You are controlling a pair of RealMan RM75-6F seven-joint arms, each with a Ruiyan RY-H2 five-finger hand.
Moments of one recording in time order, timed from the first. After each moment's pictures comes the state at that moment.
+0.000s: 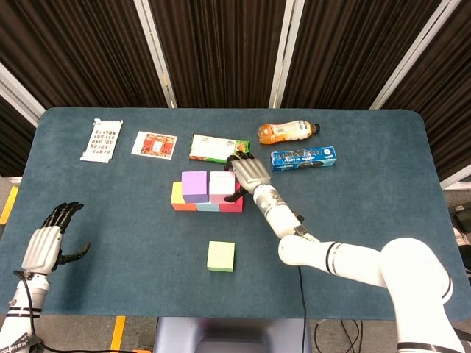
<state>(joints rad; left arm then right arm) -0.26 -1.23 -0.09 -1.56 1.36 1.32 -0.17 1.26 -1.59 0.26 -1.27 -0.40 0.69 -0.39</state>
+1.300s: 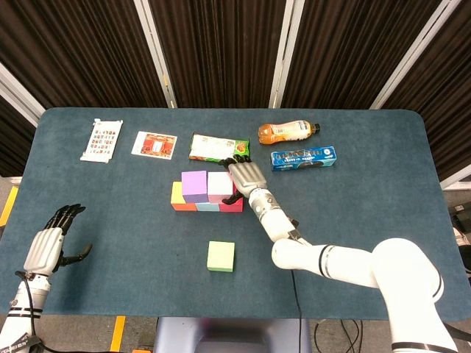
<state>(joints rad) -0.26 -1.24 -0.09 -1.53 1.38 1.29 -0.20 1.28 -1.62 0.26 -1.28 -0.34 0.74 -0.45</state>
